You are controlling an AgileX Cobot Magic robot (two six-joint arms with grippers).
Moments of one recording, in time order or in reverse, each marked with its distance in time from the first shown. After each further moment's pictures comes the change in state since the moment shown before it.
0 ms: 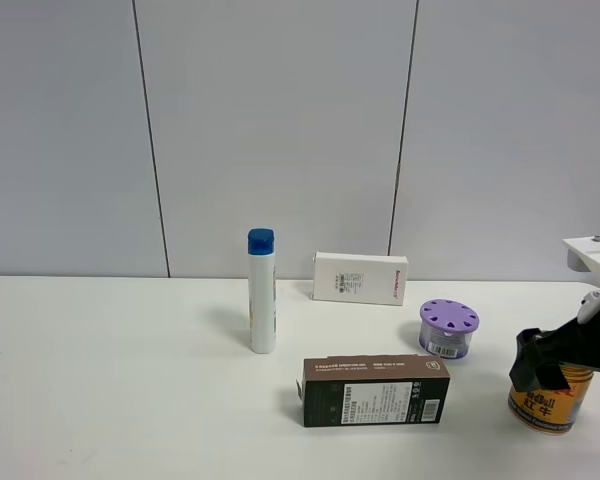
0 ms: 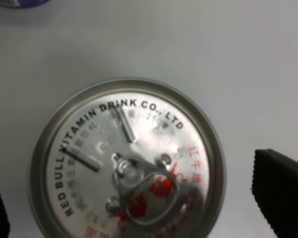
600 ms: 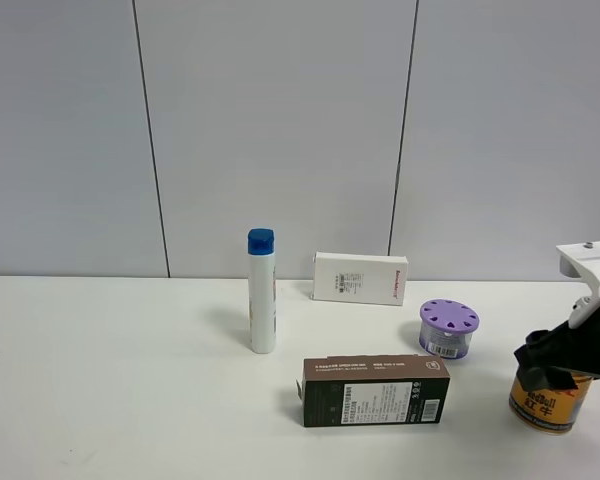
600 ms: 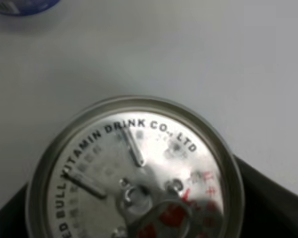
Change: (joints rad) left arm 0.000 0.000 0.000 0.000 0.000 0.000; right arm 0.000 0.038 0.000 -0.002 -0.059 0.000
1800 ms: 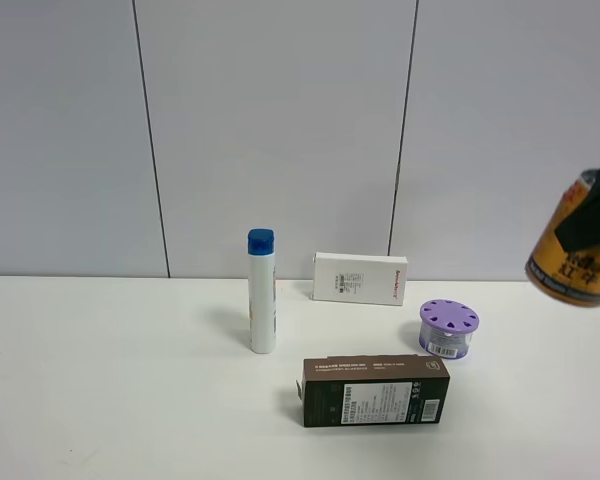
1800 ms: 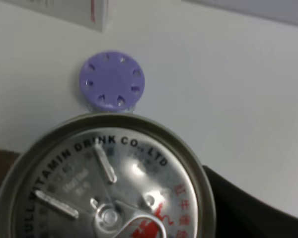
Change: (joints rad) left arm 0.000 0.000 0.000 0.000 0.000 0.000; right arm 0.180 -0.647 -0.147 -0.026 0.508 0.004
